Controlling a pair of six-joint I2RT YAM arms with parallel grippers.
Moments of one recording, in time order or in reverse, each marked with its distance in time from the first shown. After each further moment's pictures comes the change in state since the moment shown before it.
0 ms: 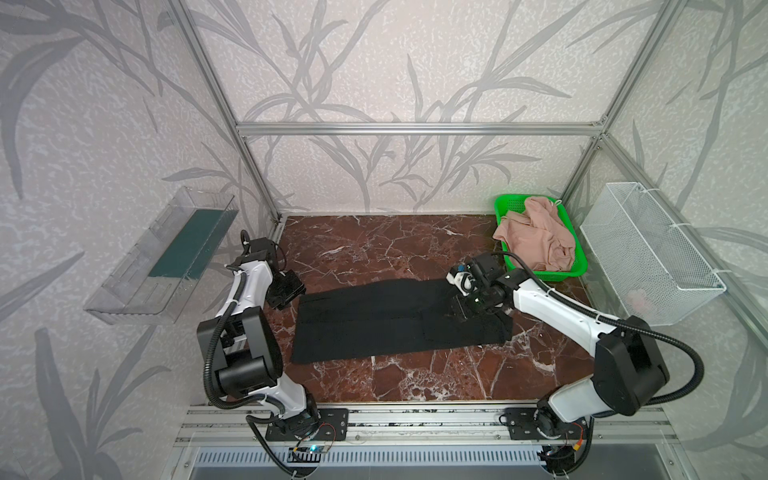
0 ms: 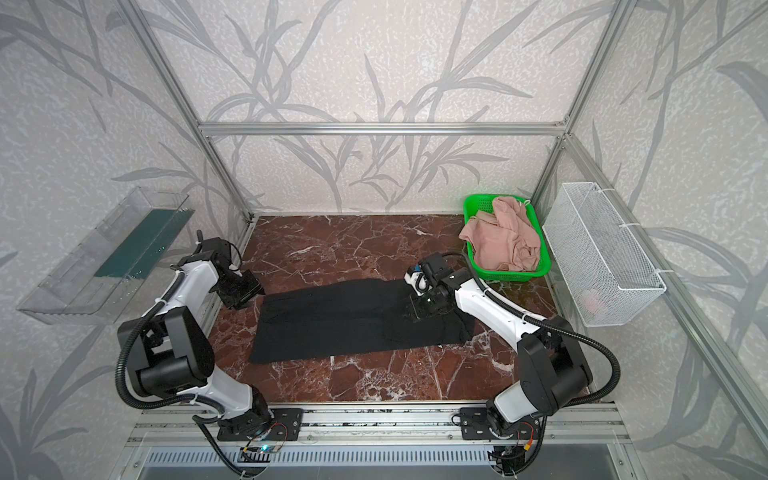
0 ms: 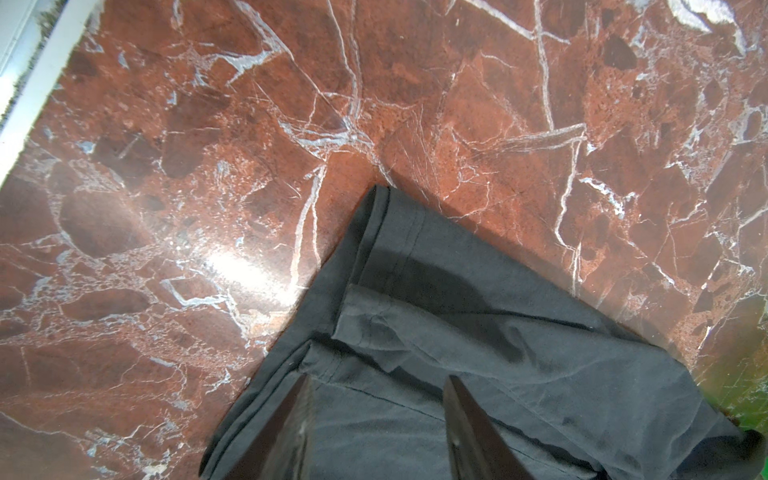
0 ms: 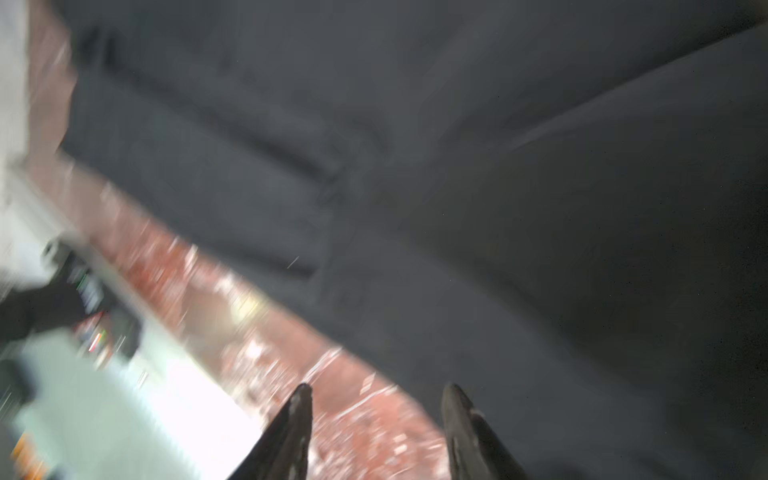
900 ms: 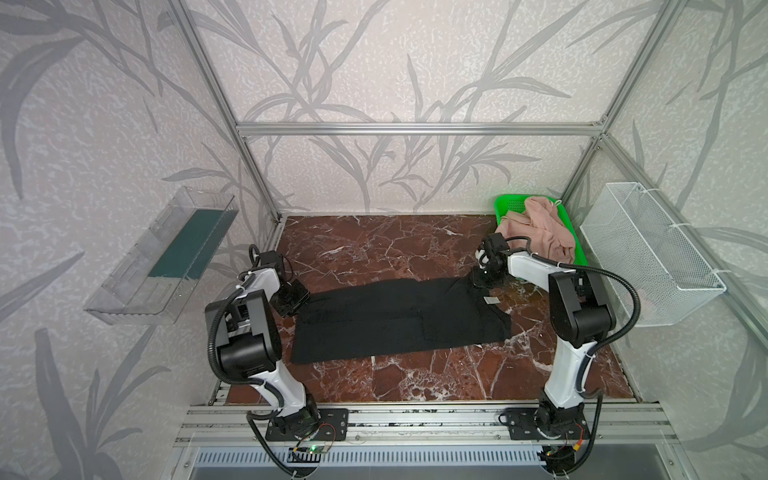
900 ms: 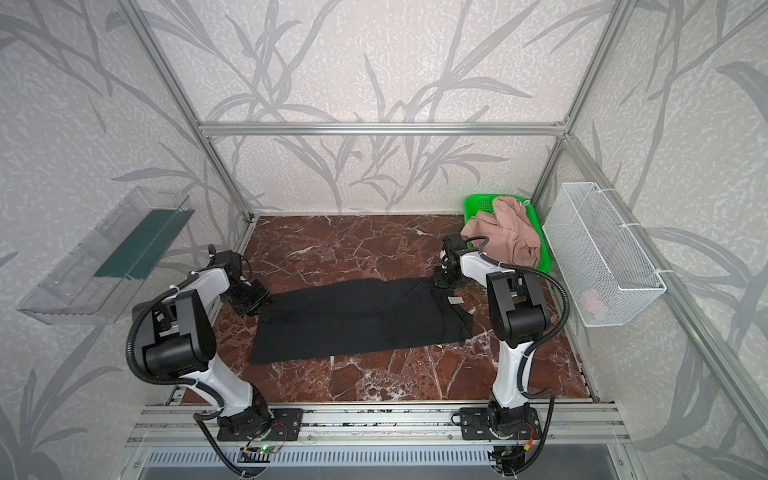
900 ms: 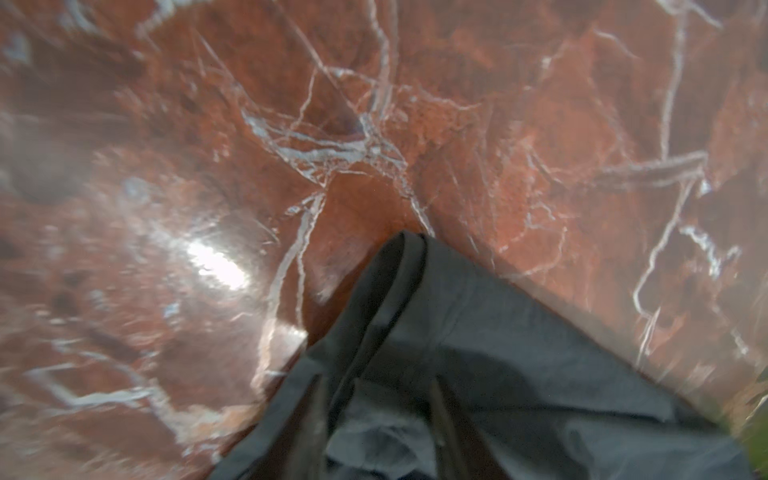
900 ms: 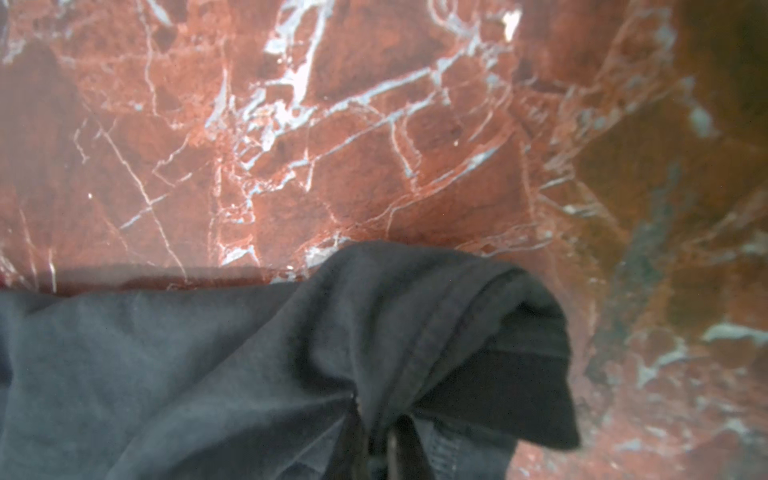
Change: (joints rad) left arm 0.000 0.127 -0.143 0.244 0.037 -0.081; right arm -0.251 0.441 0.220 0.140 0.137 0.034
